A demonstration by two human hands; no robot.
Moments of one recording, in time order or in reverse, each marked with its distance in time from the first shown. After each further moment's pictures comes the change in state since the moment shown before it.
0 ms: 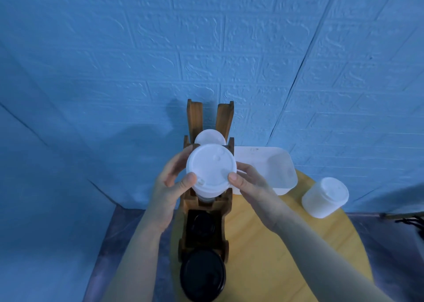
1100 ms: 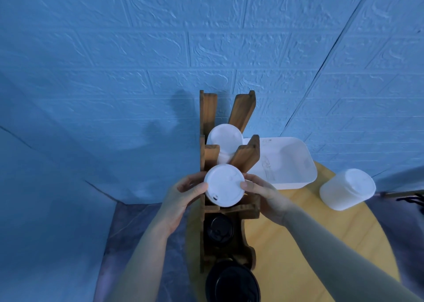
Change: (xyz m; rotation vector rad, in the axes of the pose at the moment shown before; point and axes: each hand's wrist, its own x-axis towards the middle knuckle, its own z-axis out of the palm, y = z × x) left_hand 0.040 -0.083 -0.057 -0.044 -0.082 -0.458; right_hand 0.079 0.072 -0.011 0.113 0.031 0.275
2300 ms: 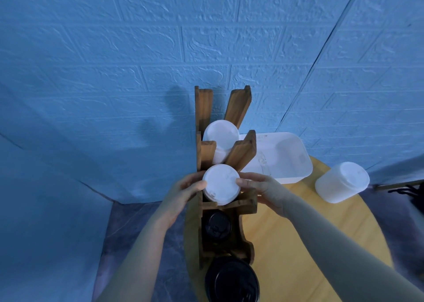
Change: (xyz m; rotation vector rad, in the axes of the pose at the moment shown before) left_hand 0.013 -0.004 -0.001 0.180 -0.060 -0.070; right_hand -0.004 -0.009 -0.006 -0.181 0.119 0.067
